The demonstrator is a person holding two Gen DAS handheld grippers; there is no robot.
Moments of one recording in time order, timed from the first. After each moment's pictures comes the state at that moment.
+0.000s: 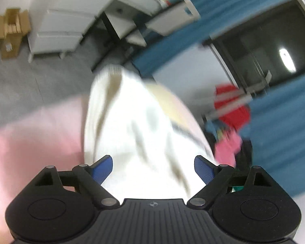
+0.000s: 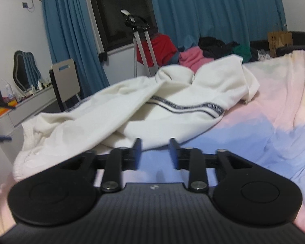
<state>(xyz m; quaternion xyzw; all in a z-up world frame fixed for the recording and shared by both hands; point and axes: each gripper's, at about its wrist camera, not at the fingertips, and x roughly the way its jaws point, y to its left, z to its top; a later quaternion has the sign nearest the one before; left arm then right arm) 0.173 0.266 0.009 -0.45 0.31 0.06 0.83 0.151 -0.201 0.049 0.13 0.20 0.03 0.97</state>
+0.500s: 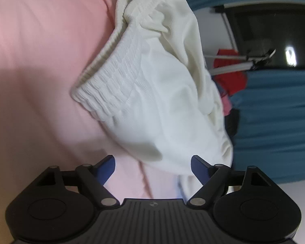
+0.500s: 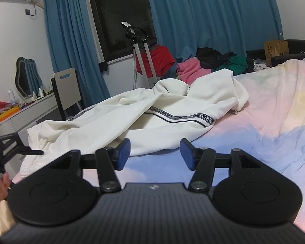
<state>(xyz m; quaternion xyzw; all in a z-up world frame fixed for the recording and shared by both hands) 0.109 0.176 -0.092 -0.56 0.36 0.00 0.74 0.123 -0.209 0.062 0.13 0.18 0.03 0.97</state>
